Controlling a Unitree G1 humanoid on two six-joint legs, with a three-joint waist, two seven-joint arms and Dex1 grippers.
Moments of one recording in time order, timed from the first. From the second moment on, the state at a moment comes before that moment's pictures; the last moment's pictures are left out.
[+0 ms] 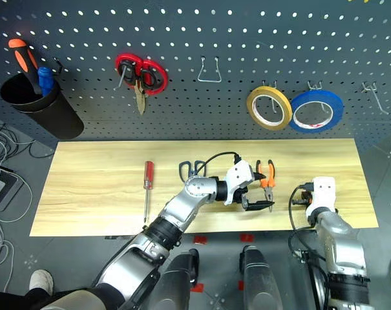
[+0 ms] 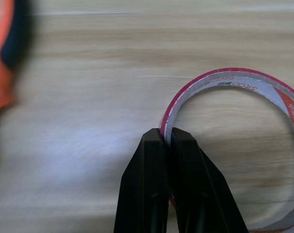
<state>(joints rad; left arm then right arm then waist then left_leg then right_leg) -0.66 0.01 -0.38 0.43 -0.05 0.12 -0.91 -0.08 -0.34 -0.18 -0.14 0.16 0.59 0.18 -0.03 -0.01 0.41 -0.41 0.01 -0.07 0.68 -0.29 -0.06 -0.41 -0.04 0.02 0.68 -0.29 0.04</state>
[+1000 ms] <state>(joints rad) -0.74 -0.07 -0.29 0.26 -0.15 0.26 -0.71 -0.22 -0.33 -0.15 -0.05 -0.23 -0.03 -0.14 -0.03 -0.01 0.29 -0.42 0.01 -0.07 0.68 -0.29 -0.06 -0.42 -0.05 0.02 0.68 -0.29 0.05</state>
